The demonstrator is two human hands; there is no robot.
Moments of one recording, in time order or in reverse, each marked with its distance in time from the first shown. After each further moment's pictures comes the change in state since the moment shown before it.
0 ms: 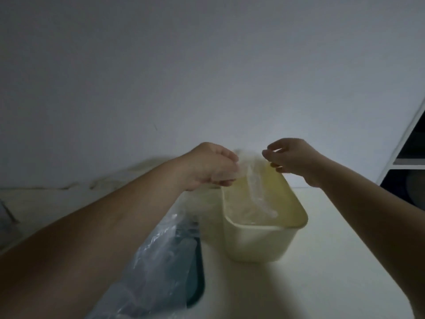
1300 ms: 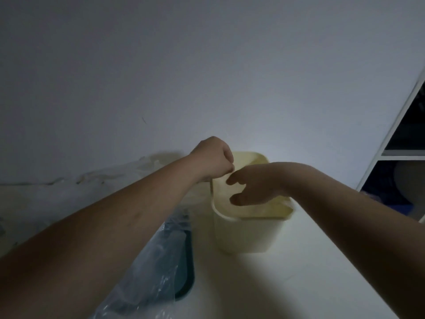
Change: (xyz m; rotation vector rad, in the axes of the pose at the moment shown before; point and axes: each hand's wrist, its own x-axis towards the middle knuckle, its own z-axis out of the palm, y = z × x) left_hand 0.036 -0.014 0.026 0.686 0.120 0.221; right_hand -0.071 -0.051 0.035 -0.951 -0.635 -0.076
